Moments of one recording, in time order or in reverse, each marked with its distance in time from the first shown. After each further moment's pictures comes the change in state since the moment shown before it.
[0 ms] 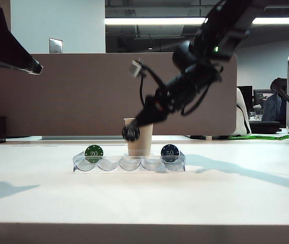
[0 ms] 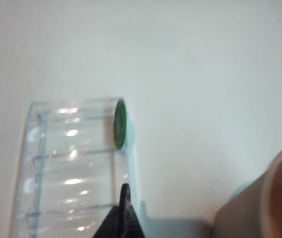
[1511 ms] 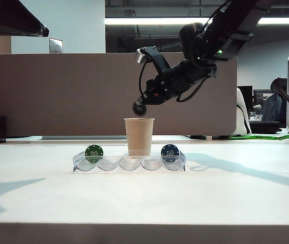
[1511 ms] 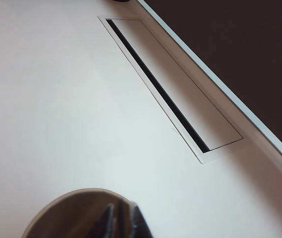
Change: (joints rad) left arm 0.000 0.000 0.000 0.269 -0.045 -0.072; right arm -0.023 0.013 0.000 0.488 0.264 0.283
